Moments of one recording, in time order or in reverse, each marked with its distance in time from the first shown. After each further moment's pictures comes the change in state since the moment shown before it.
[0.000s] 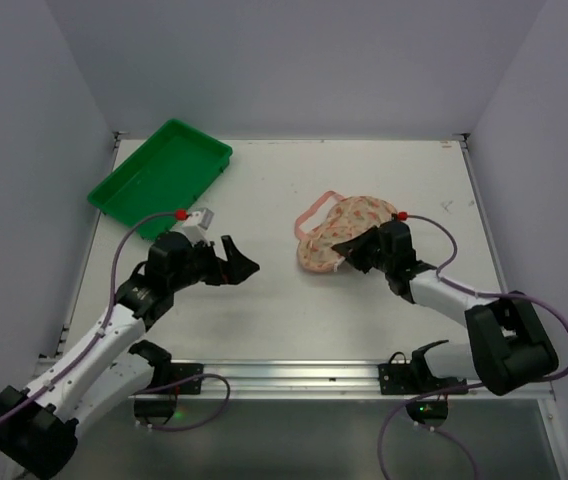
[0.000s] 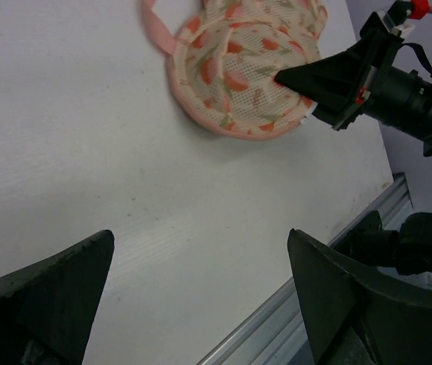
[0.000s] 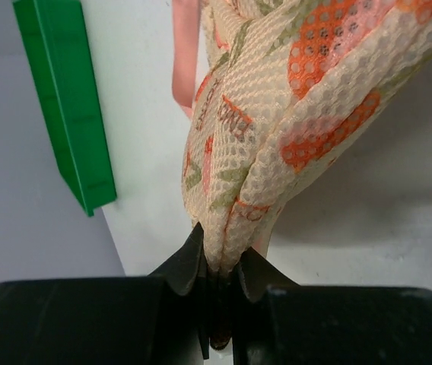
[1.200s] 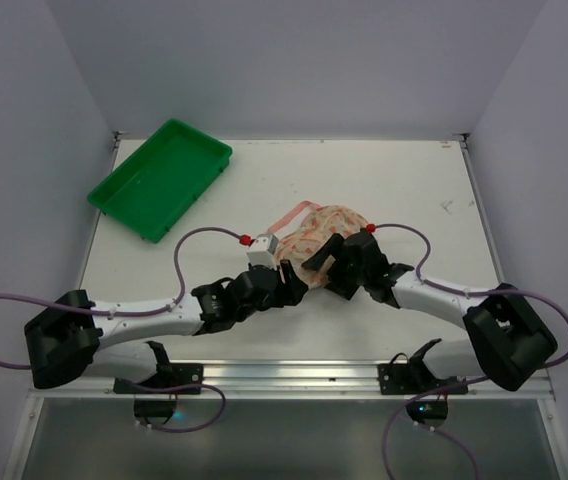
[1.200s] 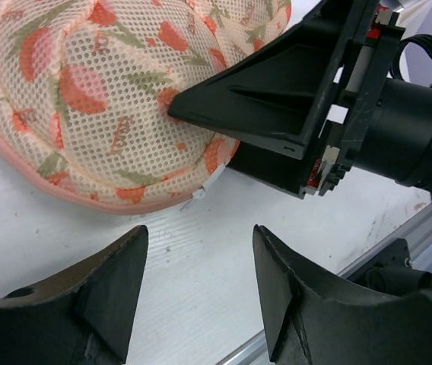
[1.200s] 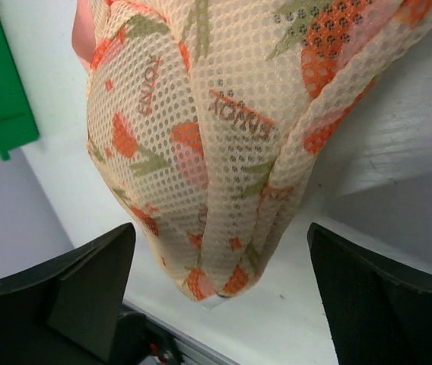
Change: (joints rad) left arm -0.712 0.507 0.071 0.351 -0.694 -0.339; right arm 0.306 0.007 0.003 -0.175 0.122 0.099
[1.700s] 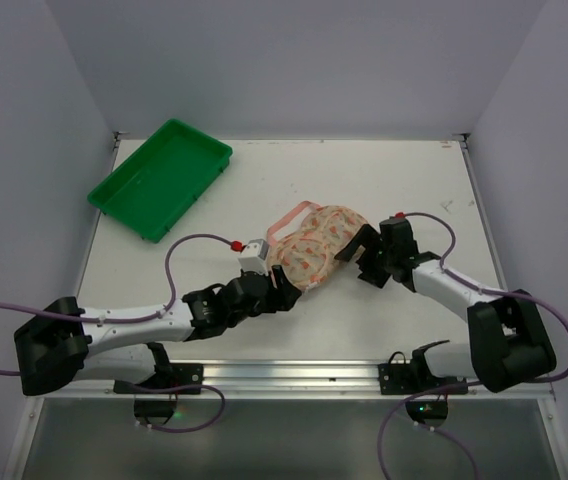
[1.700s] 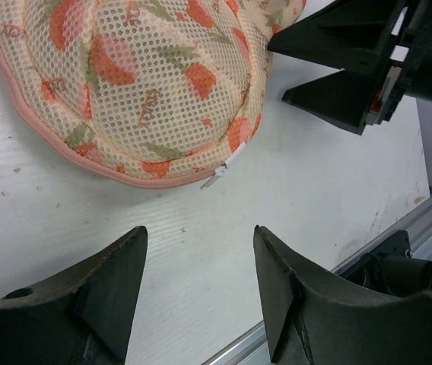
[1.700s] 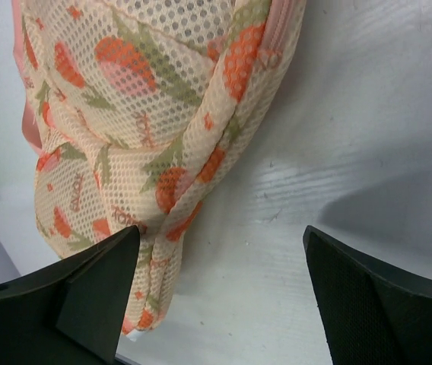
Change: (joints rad) left arm 0.000 -0.102 -0.093 -0.010 0.003 -0.036; right arm -0.306 -0.052 0.042 -0.209 -0.094 -0.315
